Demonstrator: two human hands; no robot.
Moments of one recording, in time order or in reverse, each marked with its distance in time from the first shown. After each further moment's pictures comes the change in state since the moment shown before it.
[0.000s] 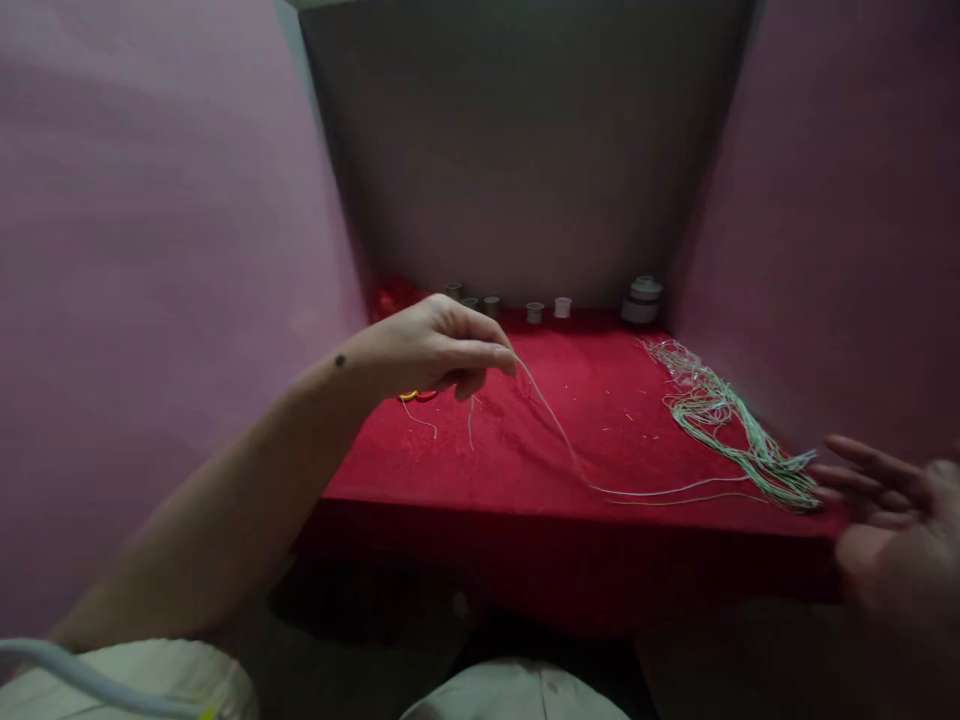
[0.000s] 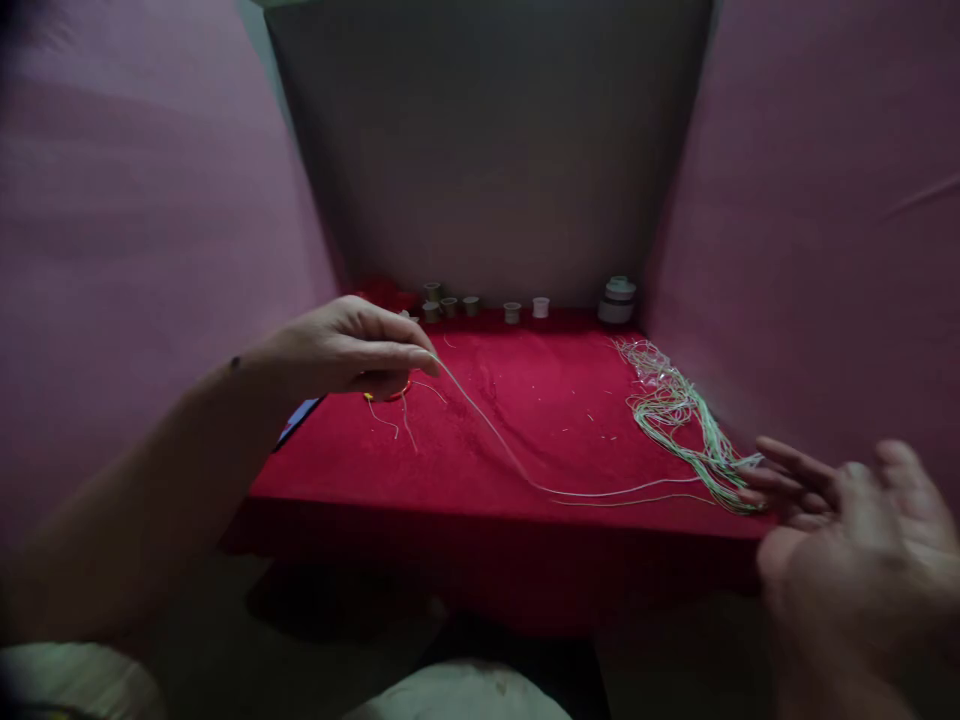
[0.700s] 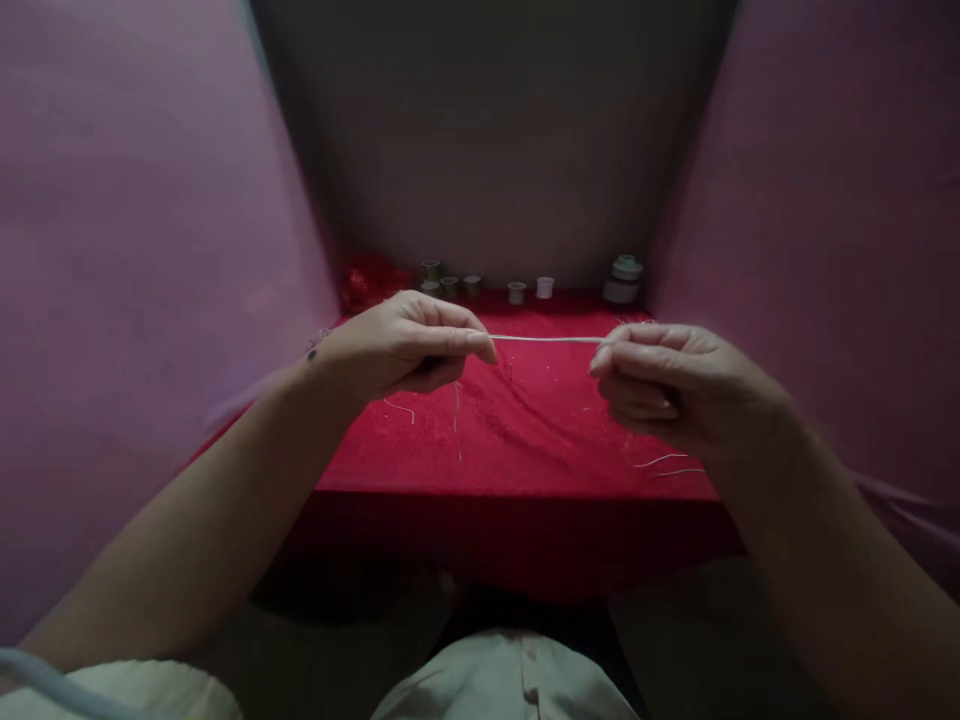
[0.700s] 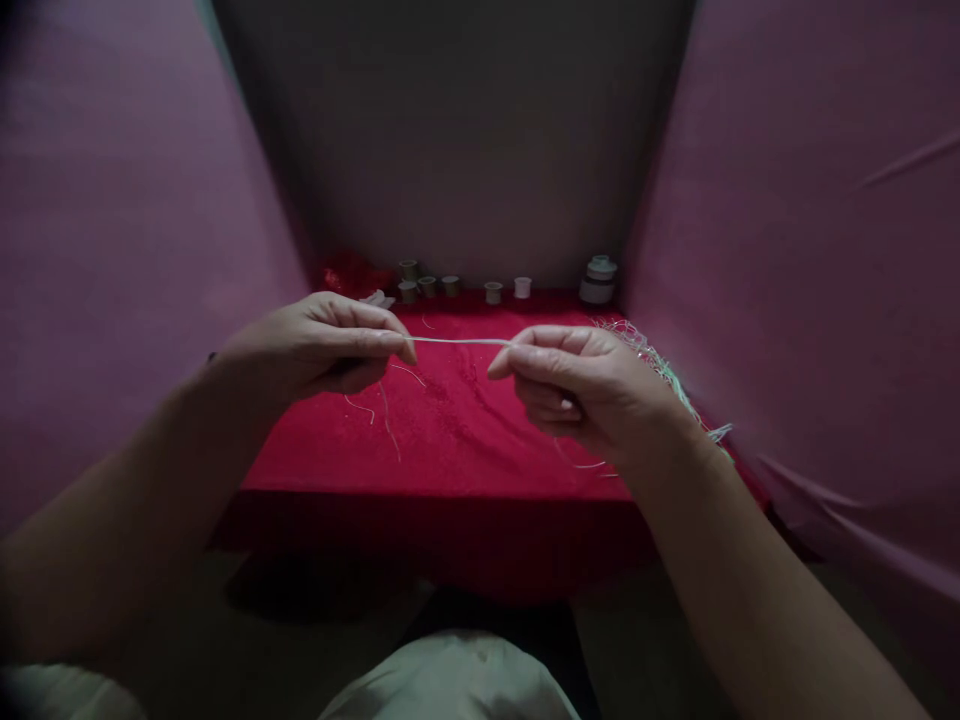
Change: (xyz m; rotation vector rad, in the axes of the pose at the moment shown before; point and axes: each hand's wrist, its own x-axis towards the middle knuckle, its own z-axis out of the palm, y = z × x) left_hand 0.003 -0.023 0.009 -0.114 -0.128 0.039; right_hand -0.053 -0.034 0.098 -0.155 -1.558 0.605
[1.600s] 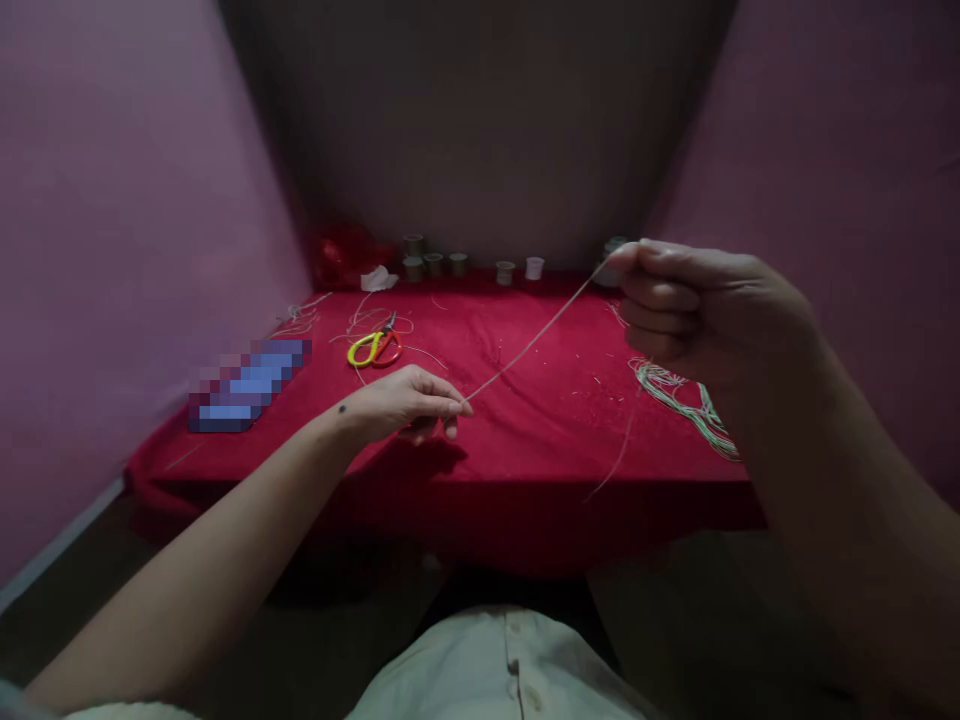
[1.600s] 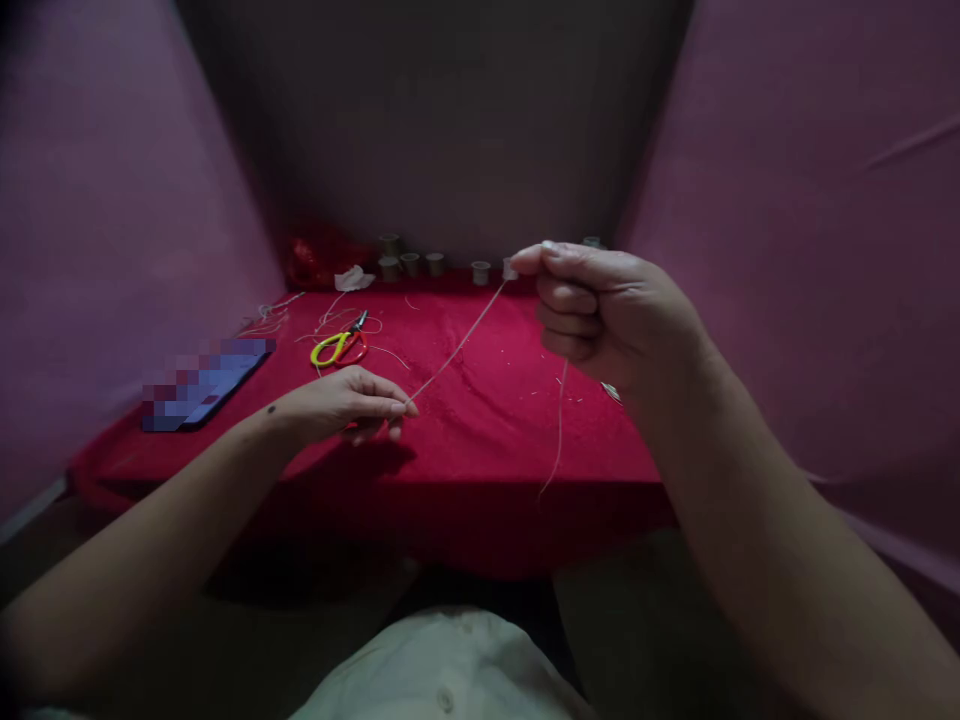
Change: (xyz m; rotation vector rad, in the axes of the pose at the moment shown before) left_hand 0.011 -0.108 0.014 -0.090 -0.168 -0.301; right_hand 0.023 -0.029 -0.023 0.087 0.076 -0.012
